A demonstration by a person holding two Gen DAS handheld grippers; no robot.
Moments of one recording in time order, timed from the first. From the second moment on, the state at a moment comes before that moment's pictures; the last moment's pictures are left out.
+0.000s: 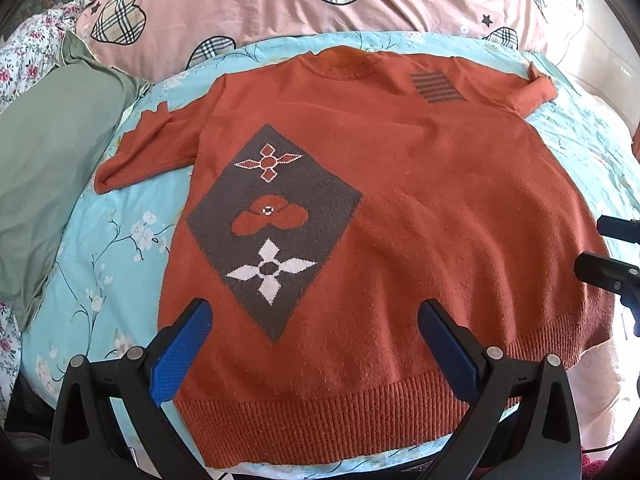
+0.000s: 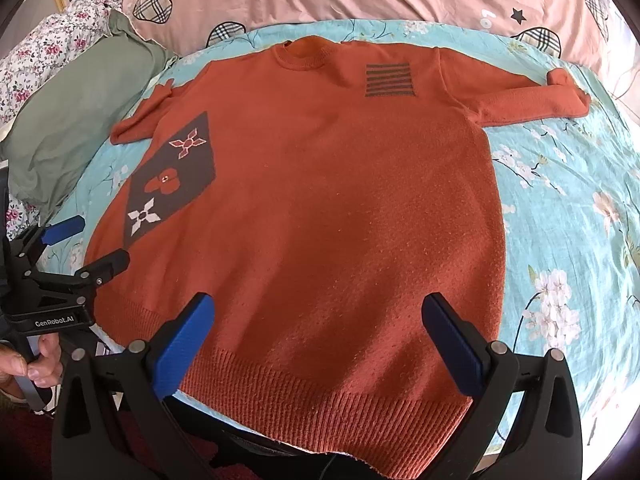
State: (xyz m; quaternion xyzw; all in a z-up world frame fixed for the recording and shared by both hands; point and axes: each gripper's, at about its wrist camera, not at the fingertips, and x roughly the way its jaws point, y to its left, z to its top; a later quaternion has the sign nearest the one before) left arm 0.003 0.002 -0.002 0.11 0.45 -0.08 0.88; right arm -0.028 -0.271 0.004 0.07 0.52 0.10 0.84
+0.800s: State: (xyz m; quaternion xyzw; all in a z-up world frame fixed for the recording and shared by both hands) left arm 0.018 -0.004 -0.009 0.08 0.46 -0.12 0.87; right arm -0.016 -0.294 -0.003 0.10 0.52 0.11 0.84
